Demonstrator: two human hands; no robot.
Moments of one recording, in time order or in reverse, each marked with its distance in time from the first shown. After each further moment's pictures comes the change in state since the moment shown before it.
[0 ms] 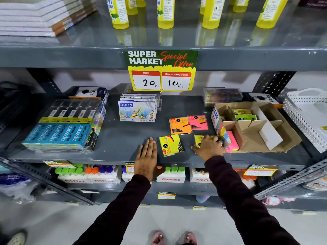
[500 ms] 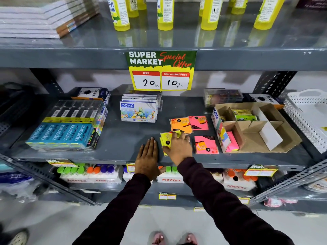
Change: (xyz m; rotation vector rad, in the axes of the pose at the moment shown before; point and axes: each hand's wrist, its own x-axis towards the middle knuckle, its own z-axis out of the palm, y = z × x) left_hand 0.000 0.002 -0.002 -0.039 0.021 0.010; right_hand -0.027 -0.074 0.027 0.001 0.014 -0.343
